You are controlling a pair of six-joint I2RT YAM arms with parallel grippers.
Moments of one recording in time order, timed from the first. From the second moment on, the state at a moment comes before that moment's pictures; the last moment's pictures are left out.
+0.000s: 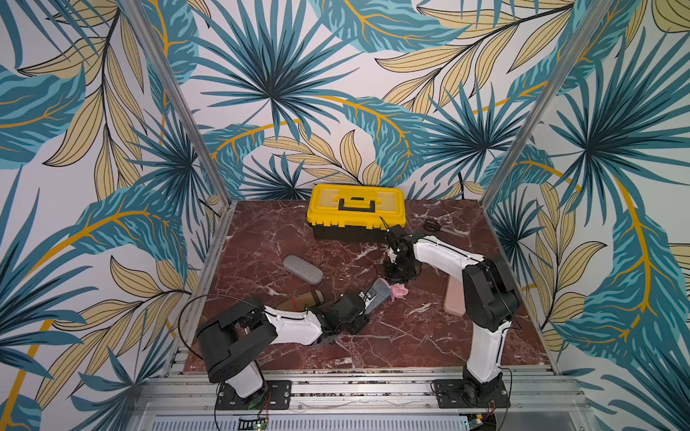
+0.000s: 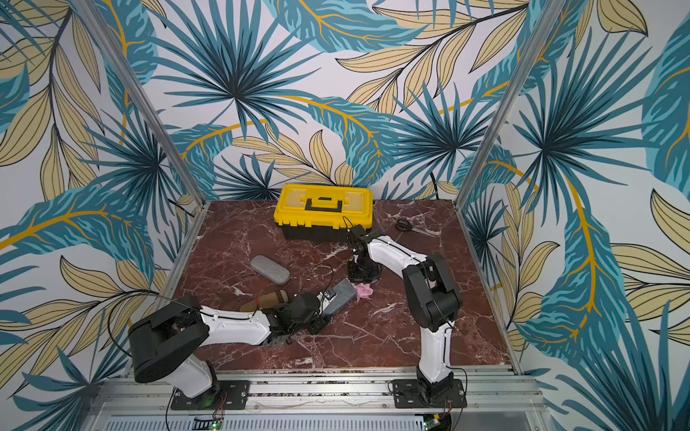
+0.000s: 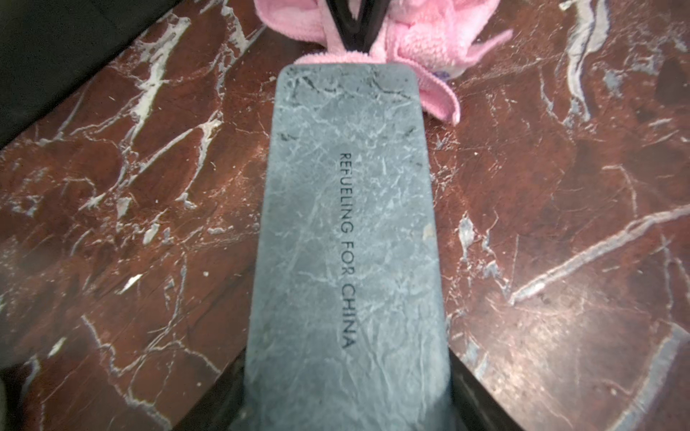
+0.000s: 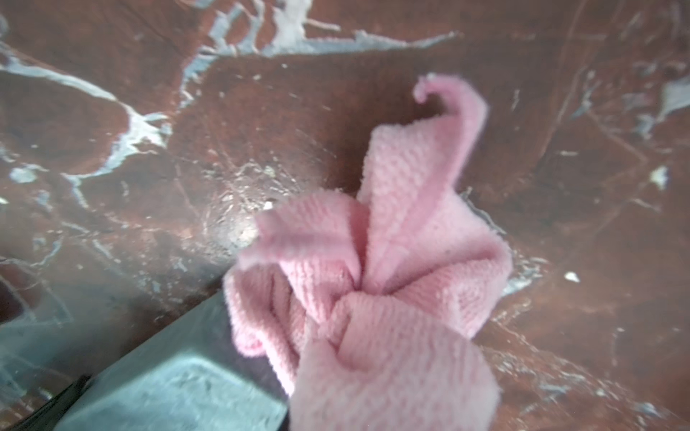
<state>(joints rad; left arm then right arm) -0.97 1.62 0.63 0.21 -0.21 -0.02 0.44 1.96 1.44 -0.92 -0.09 0.38</state>
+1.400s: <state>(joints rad) -0.93 1.65 0.74 0.02 -0.09 -0.19 0.62 1.64 0.93 -0.55 -0.23 0.89</state>
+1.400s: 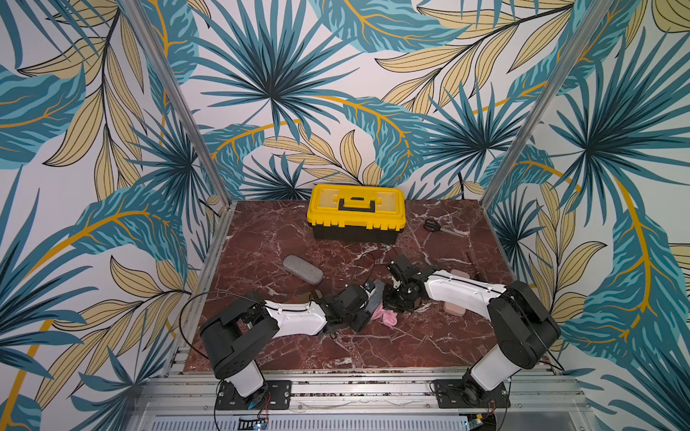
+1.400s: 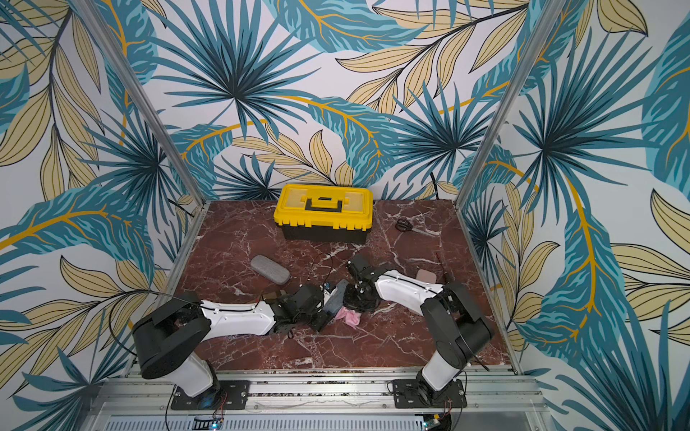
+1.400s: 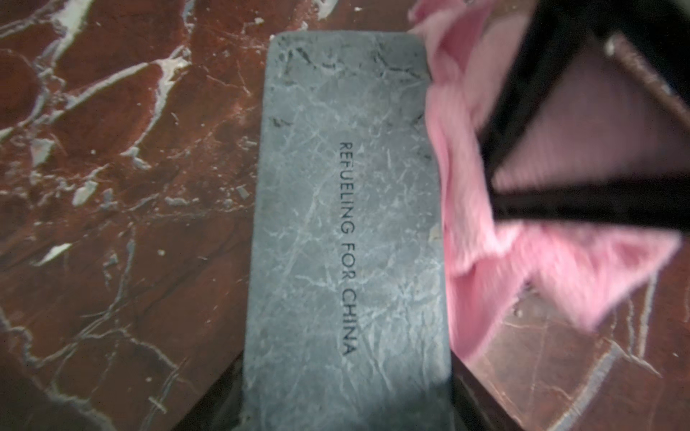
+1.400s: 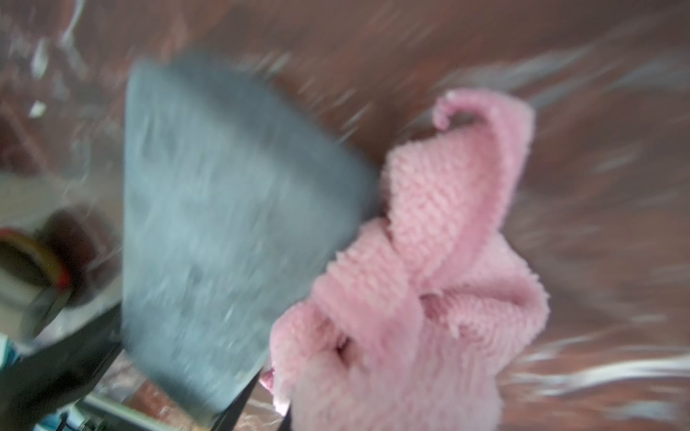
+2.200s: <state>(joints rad) -0.93 1.66 0.74 0.02 -0.13 -0.21 0.52 1.76 1.12 -0.70 -0.16 0.72</state>
